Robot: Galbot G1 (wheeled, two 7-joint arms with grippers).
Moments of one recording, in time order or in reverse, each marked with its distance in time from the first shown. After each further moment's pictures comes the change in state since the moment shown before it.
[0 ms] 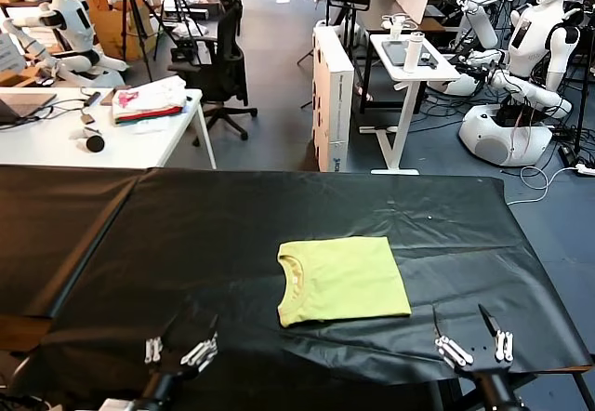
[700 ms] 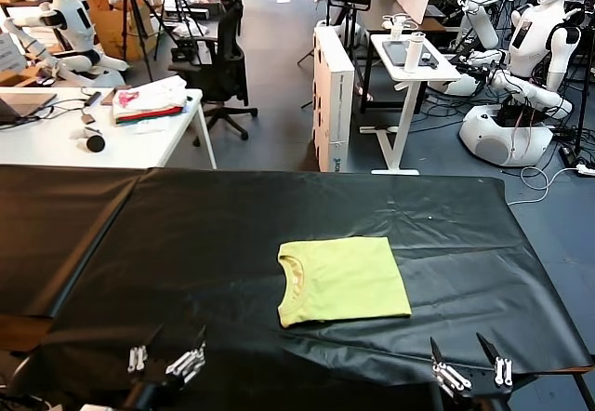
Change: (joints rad) left arm 0.095 0.067 -0.075 -0.087 -0.094 0.056 -0.022; right arm -0.124 -0.013 -0.004 0.099 0.034 -0.149 0.056
